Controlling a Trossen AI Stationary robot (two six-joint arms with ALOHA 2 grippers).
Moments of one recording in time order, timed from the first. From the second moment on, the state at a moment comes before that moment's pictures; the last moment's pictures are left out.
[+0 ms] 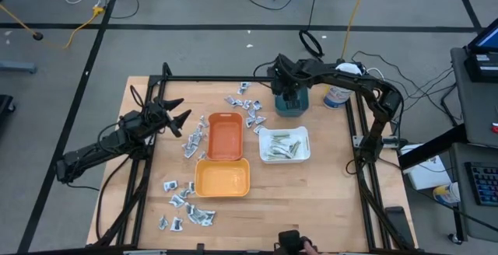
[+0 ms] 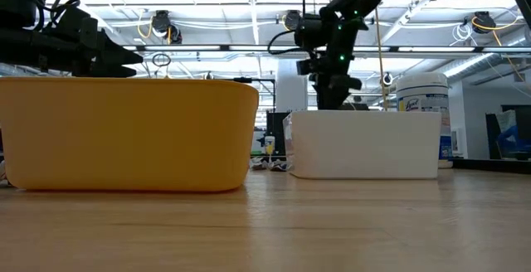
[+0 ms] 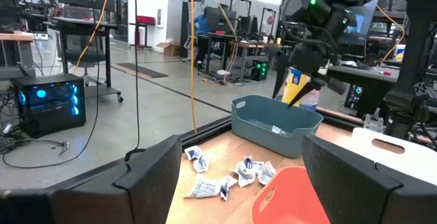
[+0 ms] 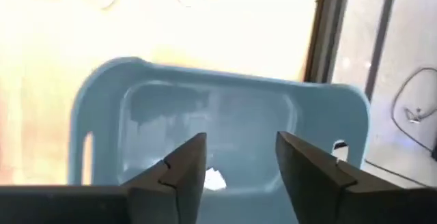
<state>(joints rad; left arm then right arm) 0.44 0.01 0.02 0.06 -0.16 -0.11 -0.58 1.80 1.47 -0.86 0.10 -0.74</state>
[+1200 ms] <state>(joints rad) 0.44 0.01 0.02 0.05 -0.16 -0.11 -0.55 2.10 1.94 -1.01 -0.05 -0.41</state>
